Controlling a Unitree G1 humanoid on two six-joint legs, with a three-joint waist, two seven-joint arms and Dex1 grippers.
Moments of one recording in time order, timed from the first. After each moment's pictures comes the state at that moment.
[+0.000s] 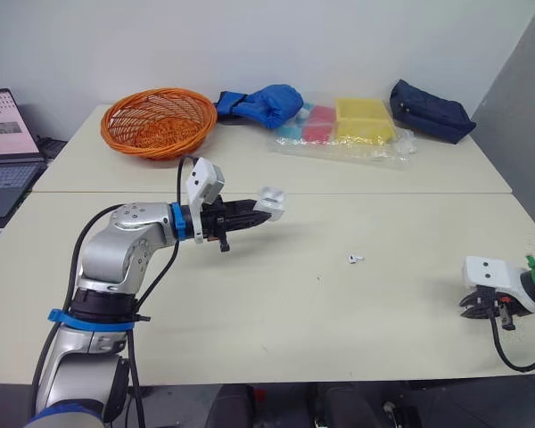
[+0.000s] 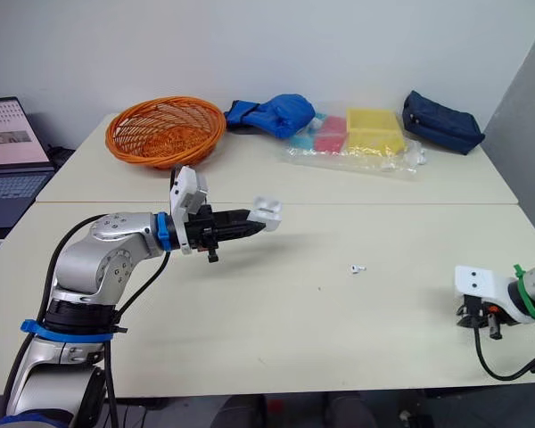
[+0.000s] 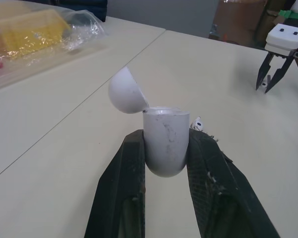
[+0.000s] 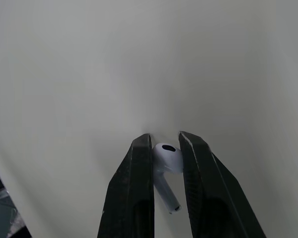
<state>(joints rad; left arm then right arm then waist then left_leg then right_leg) -0.60 0.60 -0.01 0.00 -0.47 0.59 -1.07 -0.23 -1.26 0.18 0.13 0.03 0.25 1.35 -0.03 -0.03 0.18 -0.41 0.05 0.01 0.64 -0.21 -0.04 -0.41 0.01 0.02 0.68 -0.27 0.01</state>
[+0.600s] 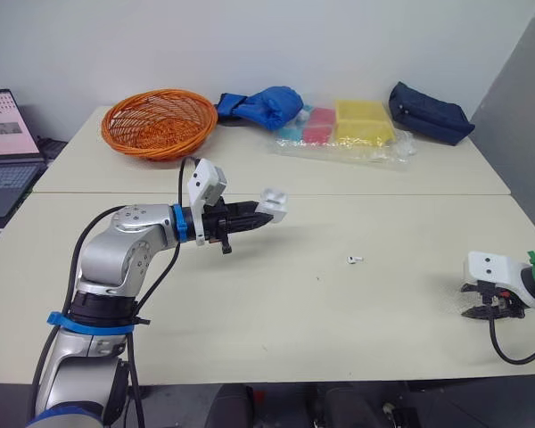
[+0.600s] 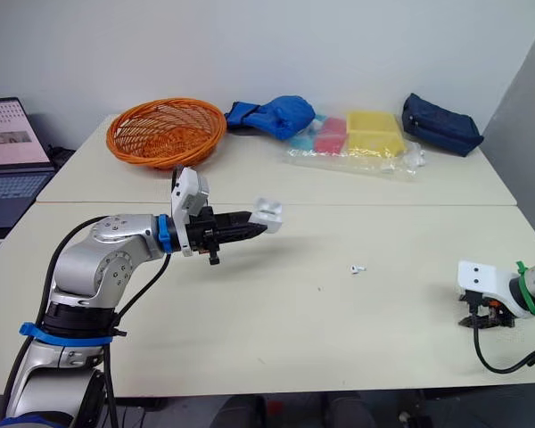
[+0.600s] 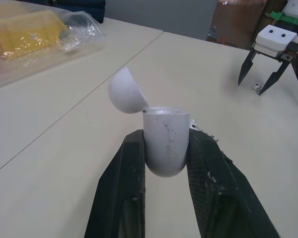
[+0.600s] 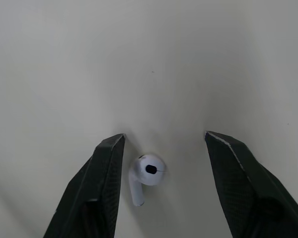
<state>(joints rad) -0.59 0.60 -0.01 -0.04 -0.49 0.62 -1.05 -0.23 -1.21 0.14 0.18 -0.02 0.20 1.33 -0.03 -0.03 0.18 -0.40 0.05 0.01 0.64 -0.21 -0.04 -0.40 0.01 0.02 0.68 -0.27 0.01</state>
